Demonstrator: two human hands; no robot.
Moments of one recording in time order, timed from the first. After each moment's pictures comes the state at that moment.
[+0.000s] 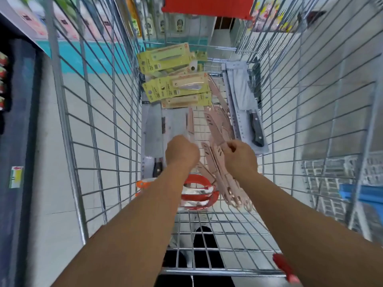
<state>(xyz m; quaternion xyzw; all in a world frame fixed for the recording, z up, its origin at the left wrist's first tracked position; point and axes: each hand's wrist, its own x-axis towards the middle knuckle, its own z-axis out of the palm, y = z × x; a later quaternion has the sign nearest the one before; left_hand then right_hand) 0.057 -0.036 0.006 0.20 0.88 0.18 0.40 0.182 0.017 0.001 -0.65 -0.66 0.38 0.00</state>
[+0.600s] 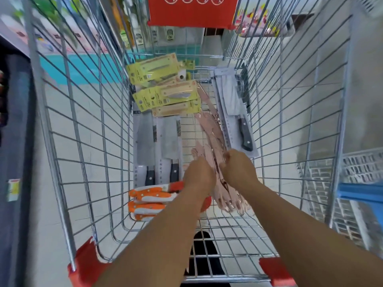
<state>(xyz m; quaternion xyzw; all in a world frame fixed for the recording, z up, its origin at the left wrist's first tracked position) 0.120 -0.030 -0.005 0.30 0.83 0.11 0.46 0.205 0.027 0.003 -0.61 -0.72 0.31 -0.13</state>
